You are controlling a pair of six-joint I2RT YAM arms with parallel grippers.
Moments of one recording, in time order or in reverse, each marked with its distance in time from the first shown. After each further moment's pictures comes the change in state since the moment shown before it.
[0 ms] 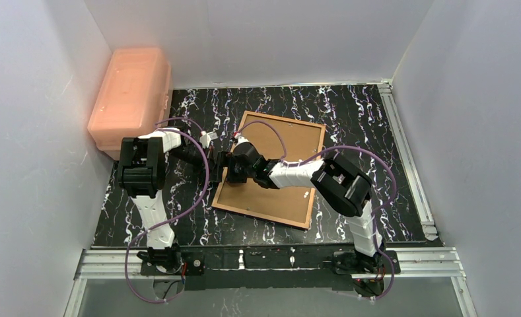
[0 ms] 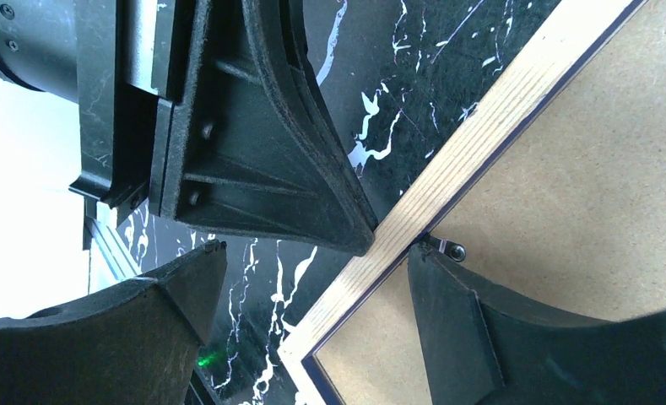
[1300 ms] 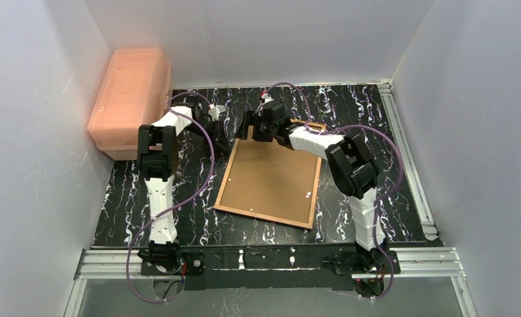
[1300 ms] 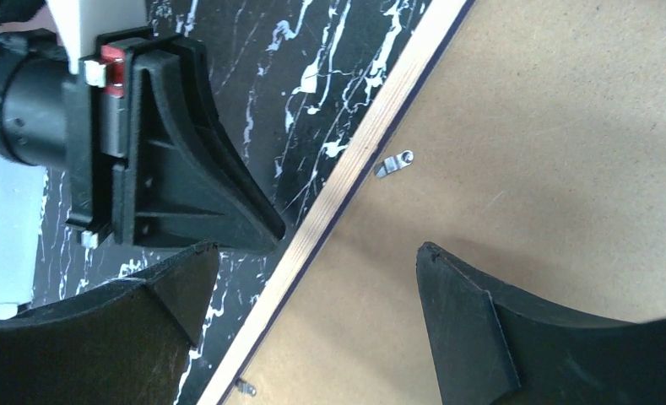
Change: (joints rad) left arm -0.052 0.304 0.536 -0.032 -0.015 -0.131; right arm -0.338 0.057 0.252 -0.193 -0.104 -0.261
